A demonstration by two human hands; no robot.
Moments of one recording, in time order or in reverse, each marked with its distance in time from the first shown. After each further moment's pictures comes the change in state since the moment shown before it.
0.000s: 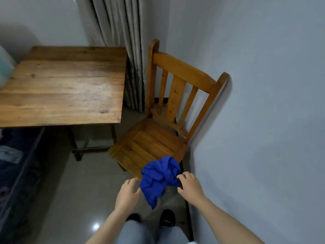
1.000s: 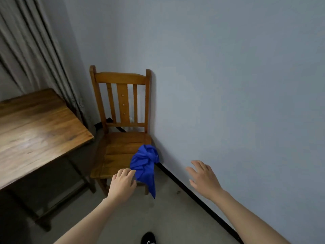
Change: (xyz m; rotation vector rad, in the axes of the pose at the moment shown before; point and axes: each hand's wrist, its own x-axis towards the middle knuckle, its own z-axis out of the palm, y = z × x) left_hand -0.067 -0.115 -0.139 0.611 -0.091 0.984; right_hand -0.284 -0.231 0.060 -0.254 0.485 0.482
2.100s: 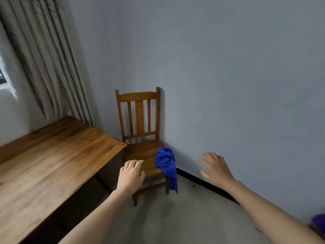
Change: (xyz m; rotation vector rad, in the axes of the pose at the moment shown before) left_hand -0.138 -0.184 -0.156 -0.049 0.151 0.249; right_hand -0.082 -0.265 -0.111 0.021 0.194 0.294
